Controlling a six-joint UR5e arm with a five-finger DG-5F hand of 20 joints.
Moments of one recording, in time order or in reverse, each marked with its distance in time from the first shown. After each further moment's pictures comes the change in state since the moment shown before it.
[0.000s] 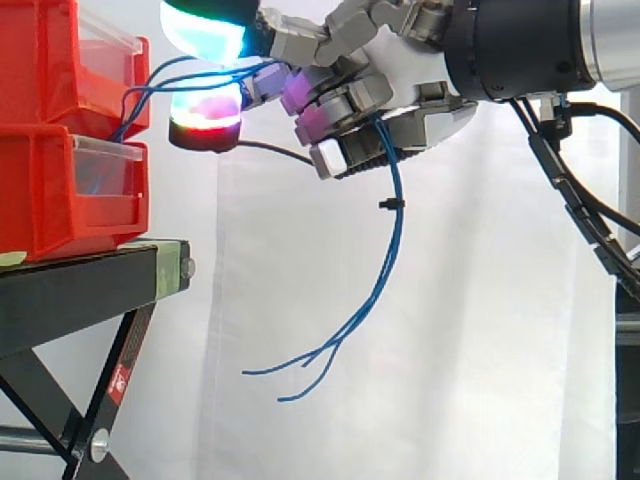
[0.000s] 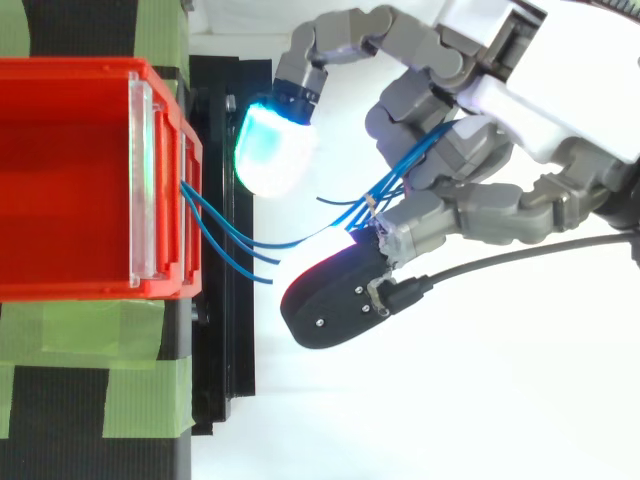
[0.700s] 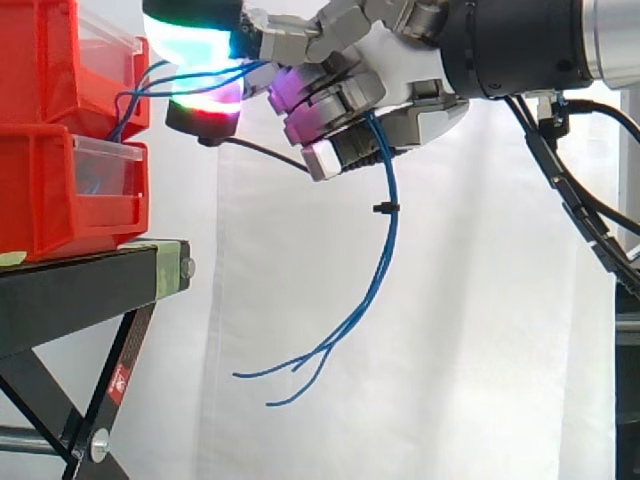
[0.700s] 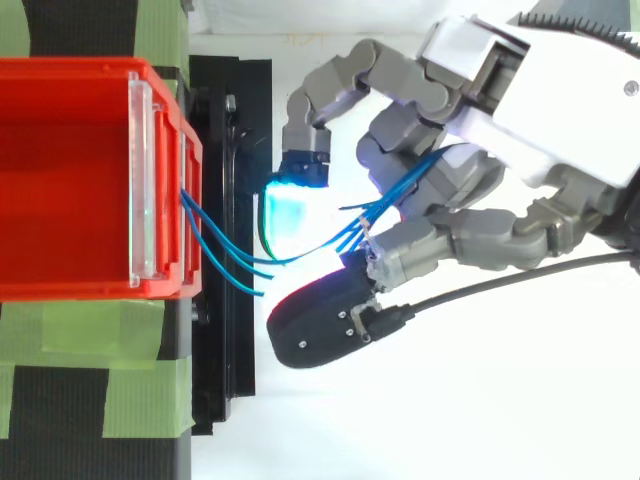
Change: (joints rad) arm 0.000 0.001 0.000 -0.008 -0.064 -0.029
